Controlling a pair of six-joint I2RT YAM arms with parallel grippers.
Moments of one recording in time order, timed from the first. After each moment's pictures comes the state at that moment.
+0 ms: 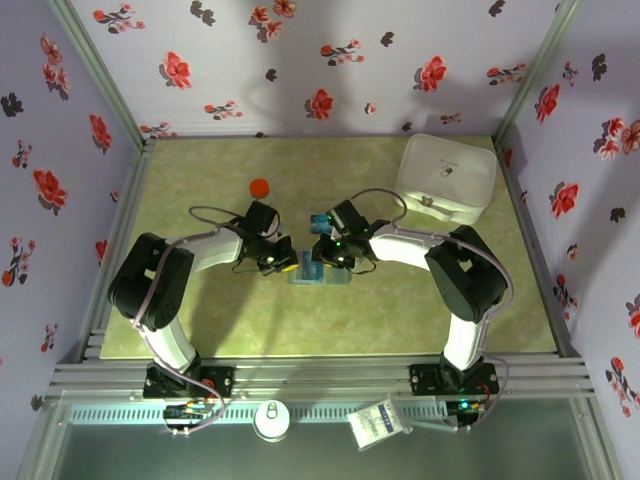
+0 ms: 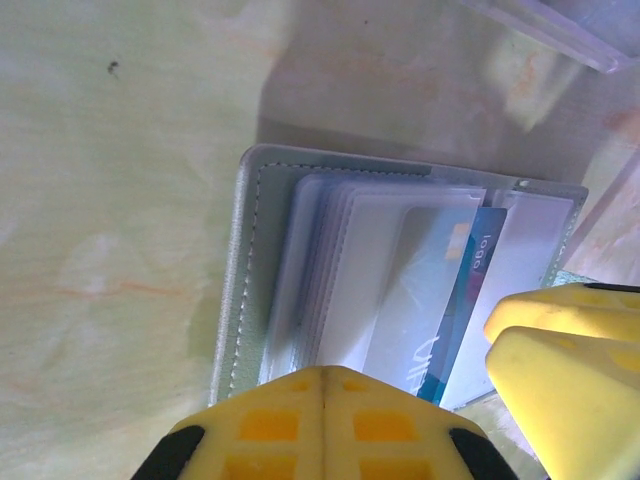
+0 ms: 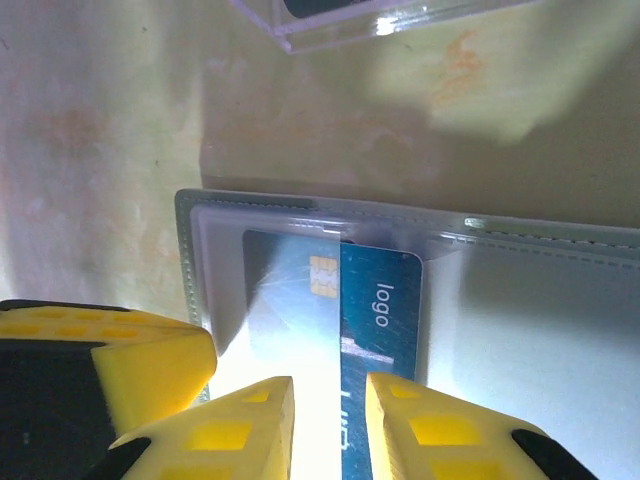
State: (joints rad) left arm -0.52 1.73 0.93 -0.30 0.45 -0.80; right arm 0.71 1.83 1.07 -0.26 -0.33 0.84
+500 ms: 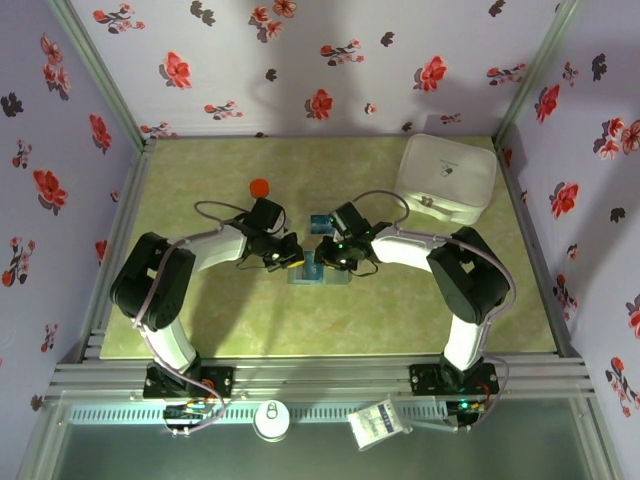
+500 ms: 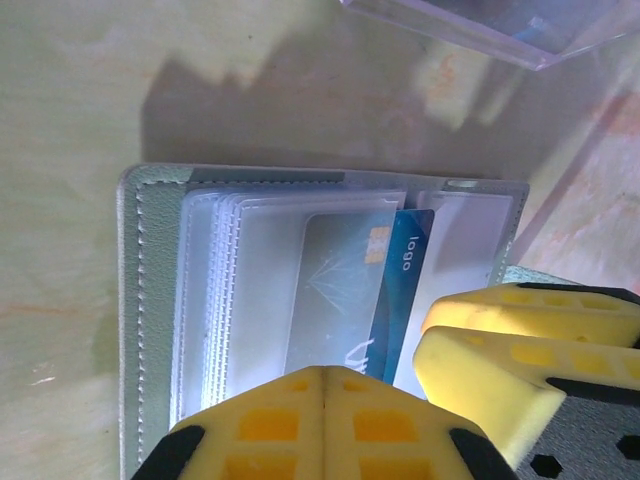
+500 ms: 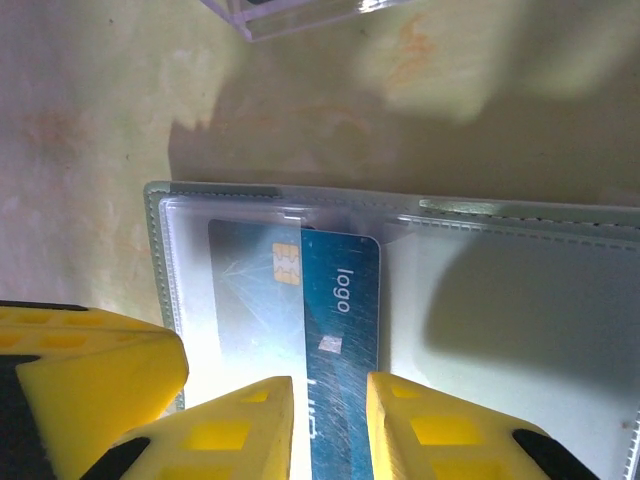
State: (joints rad) left arm -0.56 1.75 0.97 -0.31 0.45 -0.80; right arm 0.70 1.81 1.05 -0.26 -0.32 0.84
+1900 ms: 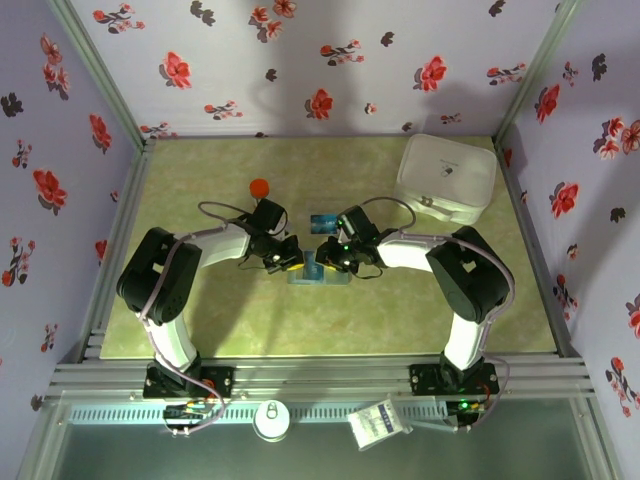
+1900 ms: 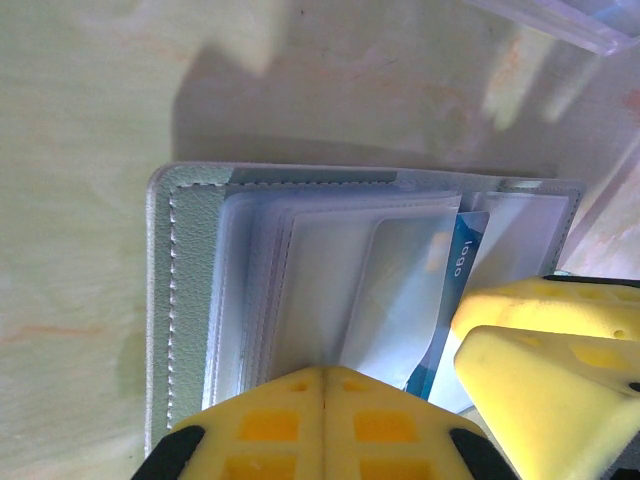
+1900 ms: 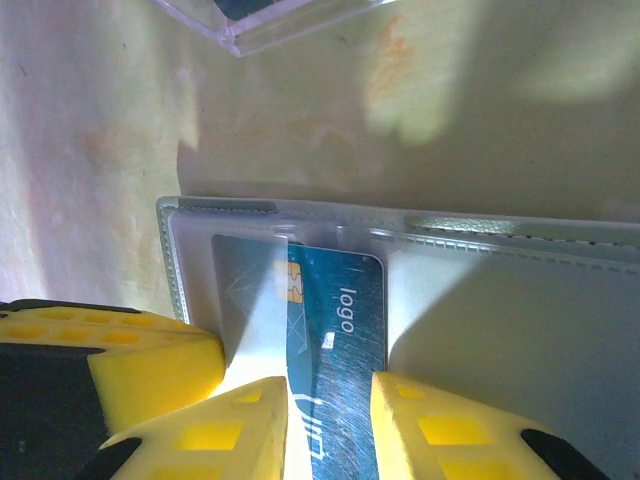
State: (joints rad) left arm -0.56 1.79 0.99 -0.33 0.45 -0.78; right arm 0.66 1.81 0.95 -0.08 -0.40 0.90
